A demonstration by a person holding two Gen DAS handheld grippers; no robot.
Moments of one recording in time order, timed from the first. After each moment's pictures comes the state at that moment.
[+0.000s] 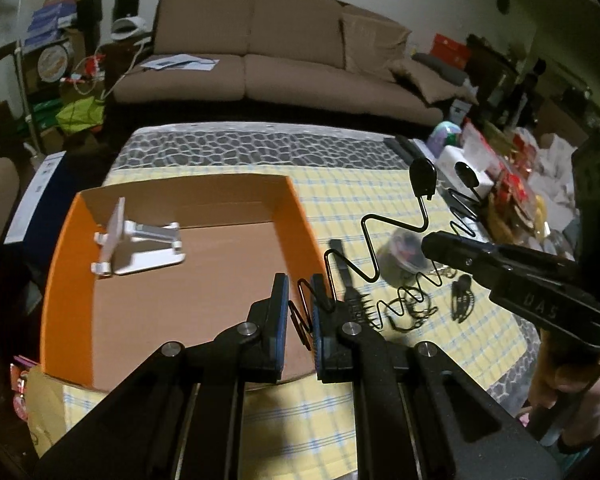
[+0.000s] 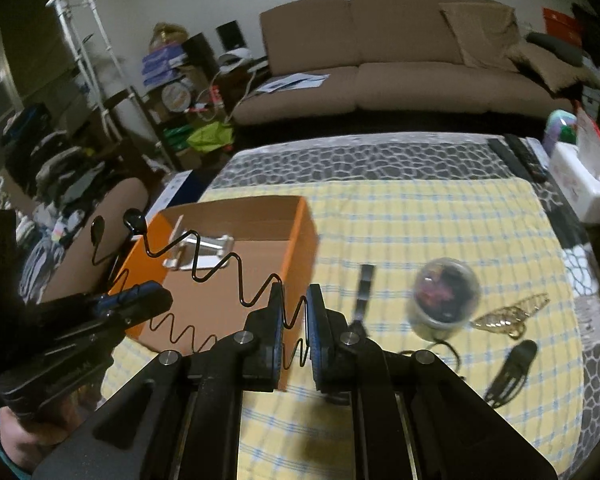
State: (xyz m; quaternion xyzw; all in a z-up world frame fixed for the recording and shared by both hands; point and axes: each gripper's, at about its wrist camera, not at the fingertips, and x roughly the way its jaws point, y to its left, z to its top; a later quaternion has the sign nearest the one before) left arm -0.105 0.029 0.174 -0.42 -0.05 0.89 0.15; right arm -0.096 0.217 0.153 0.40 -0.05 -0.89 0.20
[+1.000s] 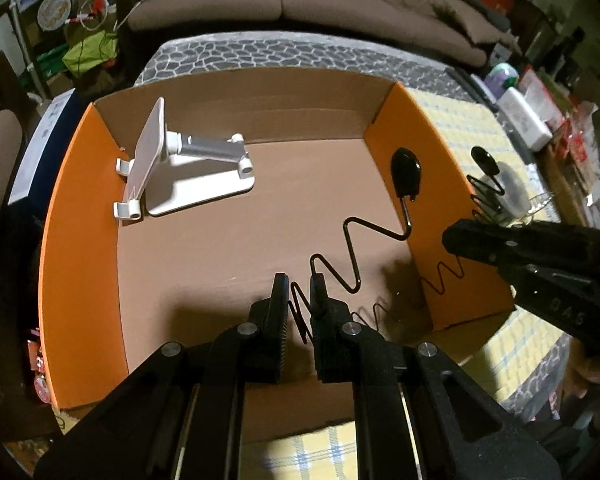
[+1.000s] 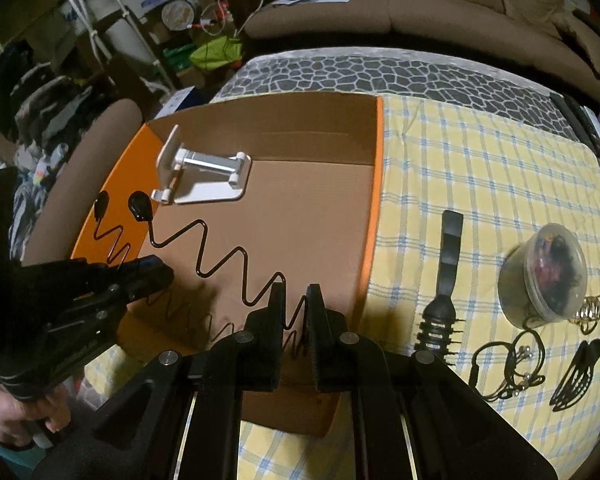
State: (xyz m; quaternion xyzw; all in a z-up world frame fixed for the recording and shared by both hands) left arm -0.159 -0.030 0.077 -0.54 -0.01 0.83 0.12; right arm -0.143 0.126 0.065 0.52 0.00 -0.83 0.21
